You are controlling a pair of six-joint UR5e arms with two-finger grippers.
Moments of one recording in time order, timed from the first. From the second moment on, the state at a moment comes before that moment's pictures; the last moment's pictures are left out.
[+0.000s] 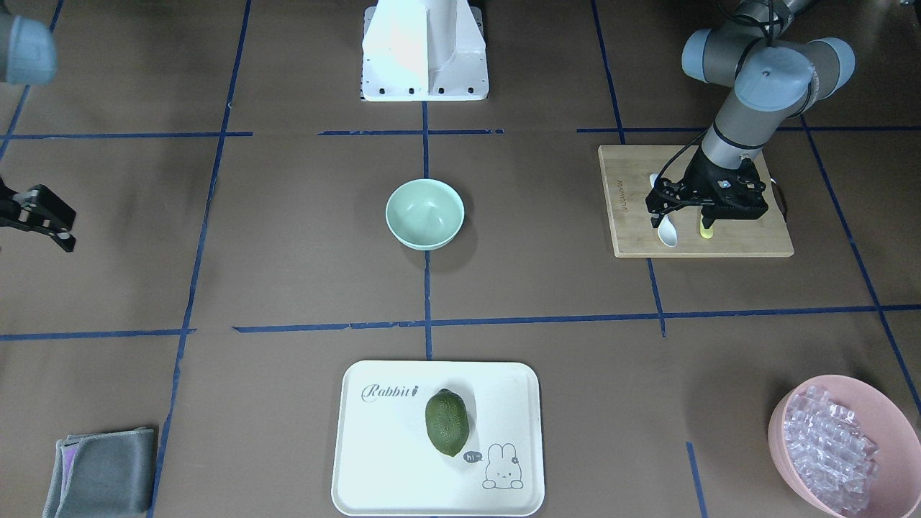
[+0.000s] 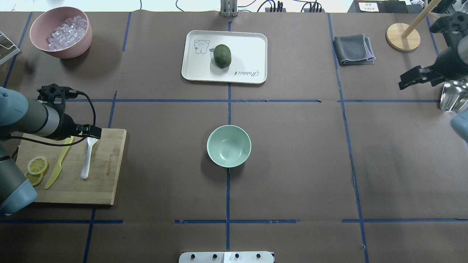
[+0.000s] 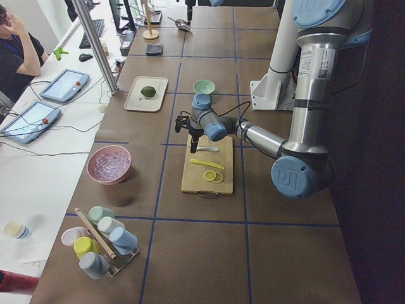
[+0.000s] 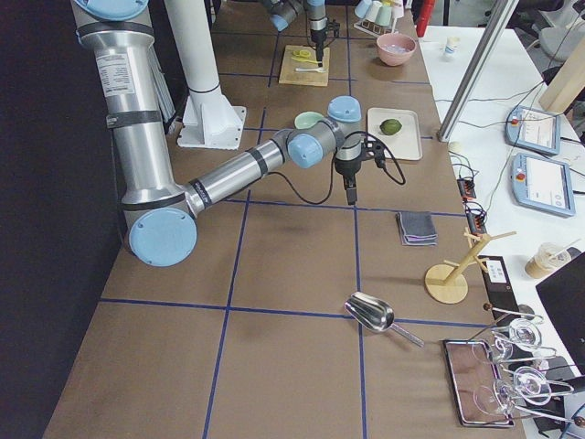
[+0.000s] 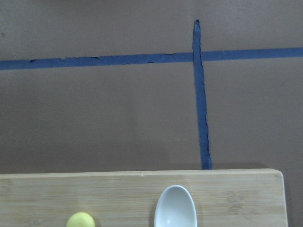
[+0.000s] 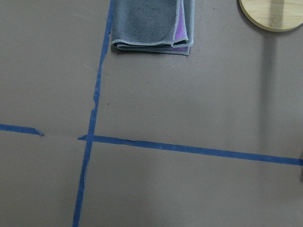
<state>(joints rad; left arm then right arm) -0.74 -1.64 -1.80 -2.03 -1.93 -1.00 1.16 -1.46 1.89 -1.46 2.19 0.53</state>
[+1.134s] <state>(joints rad) -0.68 -1.62 -1.80 -2.03 -1.94 -1.00 1.20 -1.49 1.88 -1.46 2.25 0.49</state>
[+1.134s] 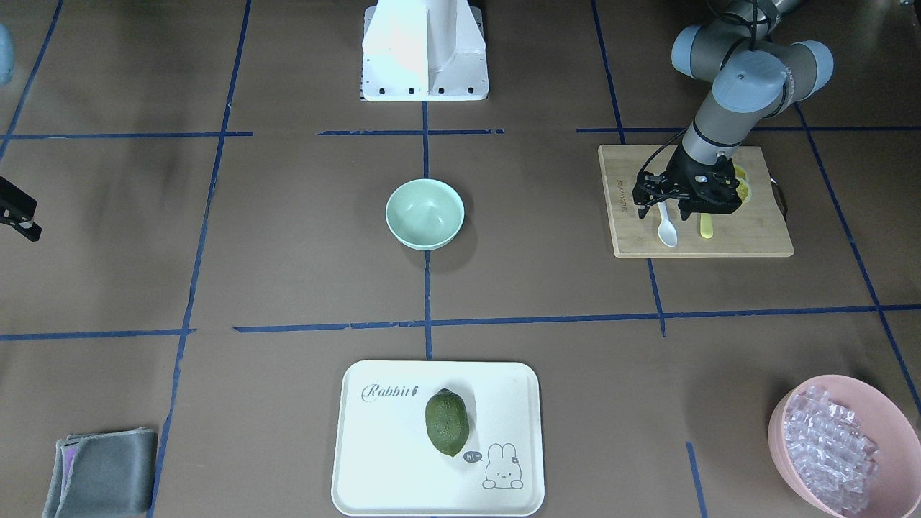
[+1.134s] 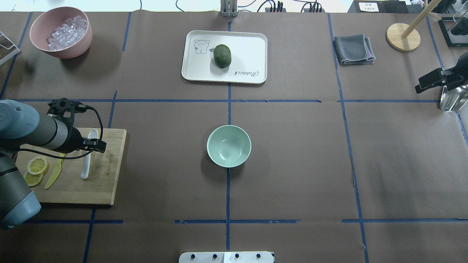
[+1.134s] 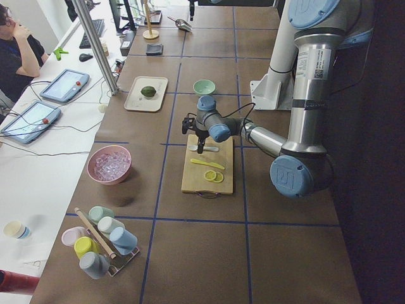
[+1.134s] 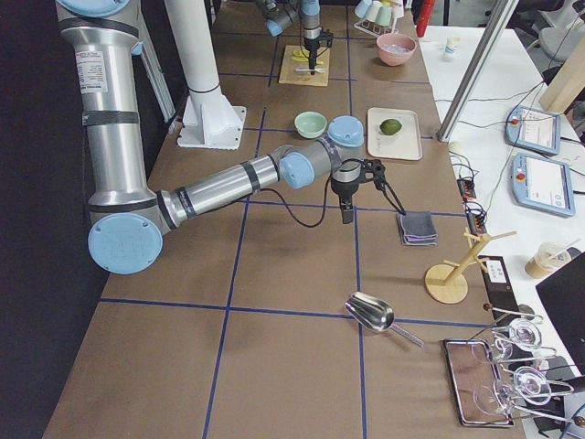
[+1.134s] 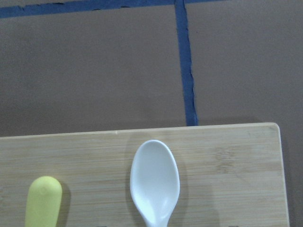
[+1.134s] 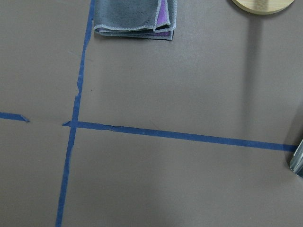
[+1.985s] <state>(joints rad) -0.68 -1.59 -1.83 -2.03 -1.96 -1.01 1.20 -1.49 1.86 -1.46 2.25 0.49</state>
